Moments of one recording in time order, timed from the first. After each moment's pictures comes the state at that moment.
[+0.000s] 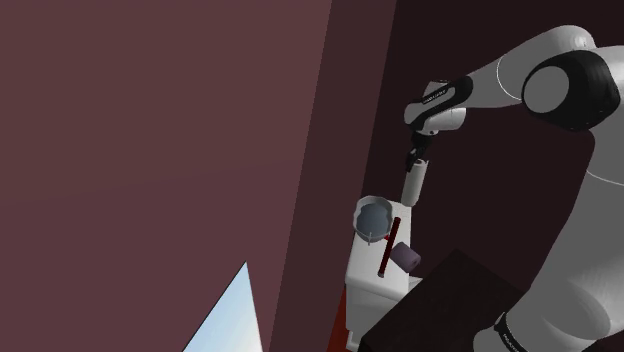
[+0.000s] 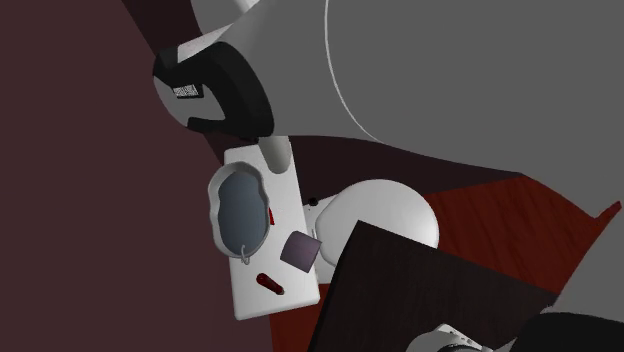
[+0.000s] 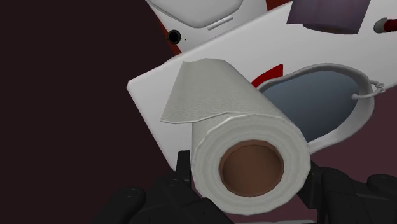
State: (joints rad) arm -0.20 0.25 -0.35 -2.01 0.11 2.33 -0.77
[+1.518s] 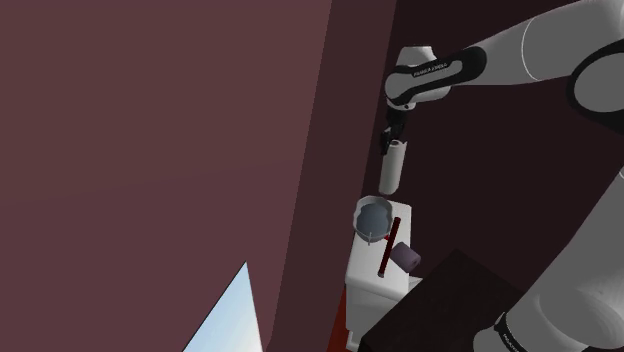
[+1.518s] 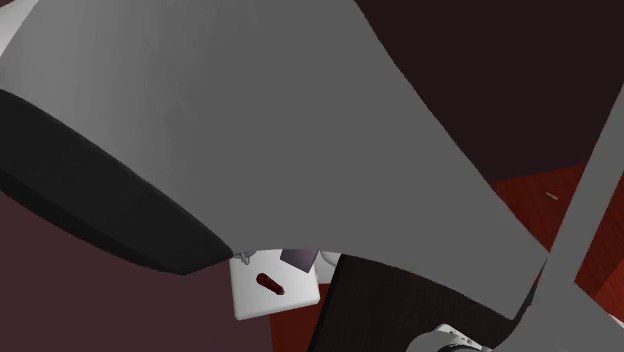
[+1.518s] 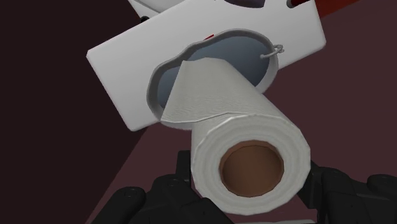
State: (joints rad) arm -0.04 0.08 -0.26 -1.95 -0.01 2.10 -0.46
